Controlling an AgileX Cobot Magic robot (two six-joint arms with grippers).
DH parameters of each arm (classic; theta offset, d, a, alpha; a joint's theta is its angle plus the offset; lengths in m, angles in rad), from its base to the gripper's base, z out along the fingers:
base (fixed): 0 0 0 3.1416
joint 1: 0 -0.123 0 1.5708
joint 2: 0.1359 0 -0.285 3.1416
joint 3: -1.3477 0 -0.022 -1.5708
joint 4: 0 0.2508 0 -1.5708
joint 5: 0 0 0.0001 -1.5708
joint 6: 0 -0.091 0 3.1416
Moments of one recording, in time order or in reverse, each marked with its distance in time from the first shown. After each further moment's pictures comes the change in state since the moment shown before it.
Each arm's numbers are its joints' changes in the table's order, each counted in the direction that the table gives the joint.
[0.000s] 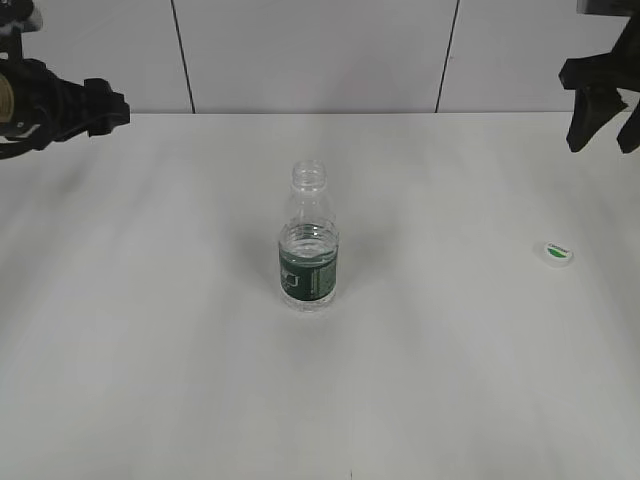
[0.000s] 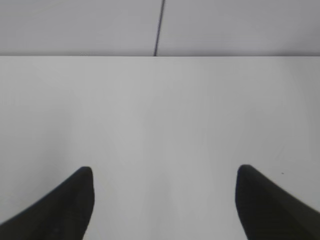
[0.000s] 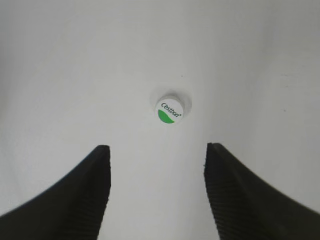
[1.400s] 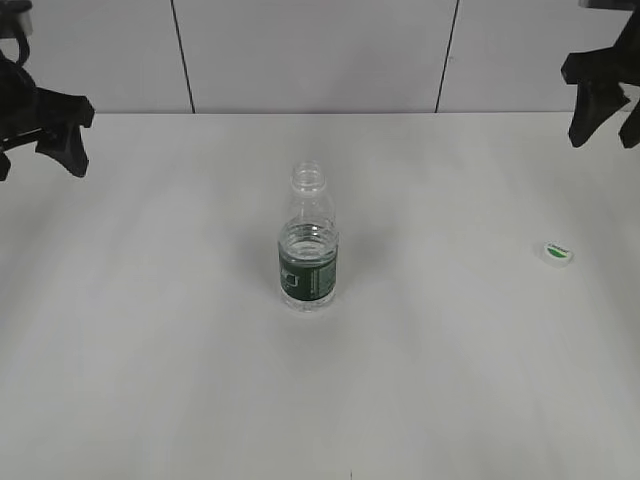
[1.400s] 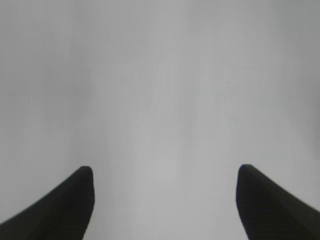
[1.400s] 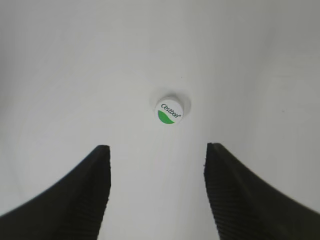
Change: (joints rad) left arm 0.046 -0.094 0.244 -1.114 1.060 -1.079; right arm 0.000 -0.009 0.005 0.000 0.002 -0.001
